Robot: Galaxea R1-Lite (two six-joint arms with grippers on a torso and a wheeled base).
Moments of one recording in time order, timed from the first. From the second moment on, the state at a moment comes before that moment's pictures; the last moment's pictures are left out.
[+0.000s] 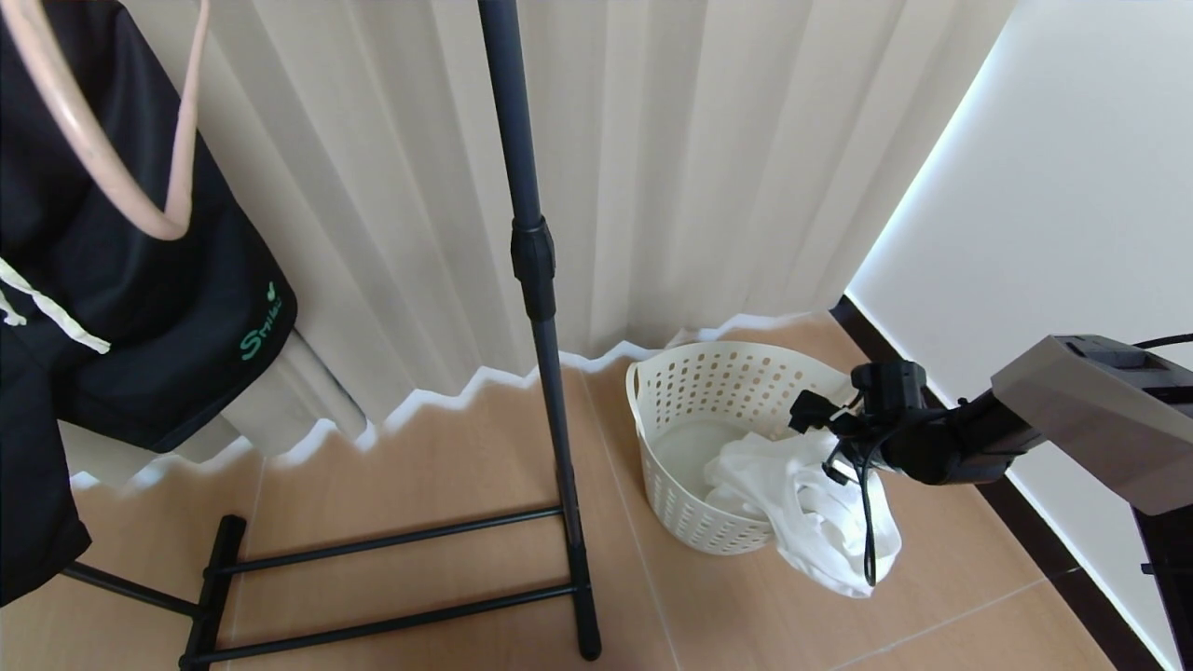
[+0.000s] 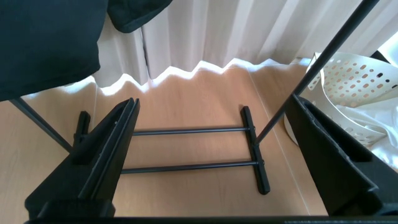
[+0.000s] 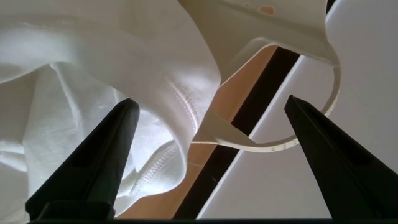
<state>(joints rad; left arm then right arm) 0.00 0.01 0.00 -0.02 0.07 -0.09 0.04 2.47 -1.32 -0.45 -0.24 -0.89</state>
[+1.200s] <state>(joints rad) 0.00 0.01 0.00 -0.02 0.07 -0.09 0.16 1.79 -0.75 -0.56 -0.18 -0.35</state>
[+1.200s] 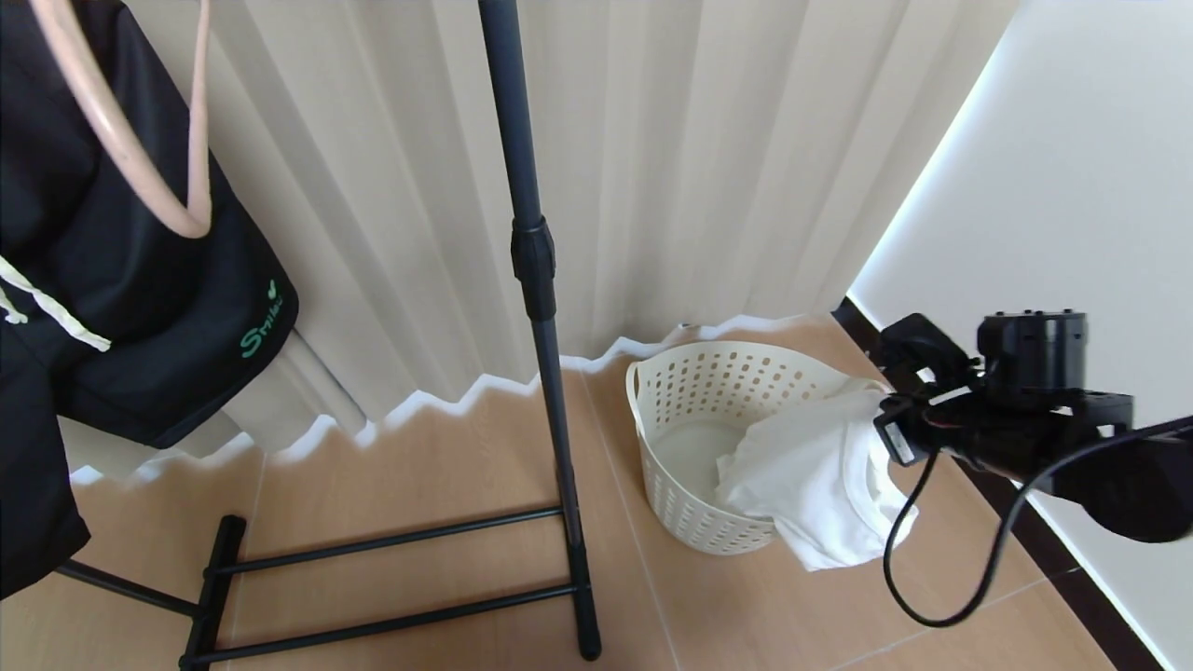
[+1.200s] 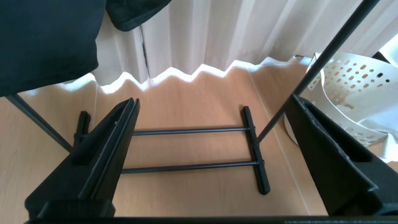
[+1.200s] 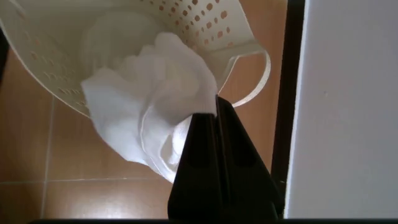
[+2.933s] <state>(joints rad) 0.00 0.01 0.00 -0.02 0.07 -0.08 0.17 1.43 -0.45 -0.69 -0.12 -0.25</state>
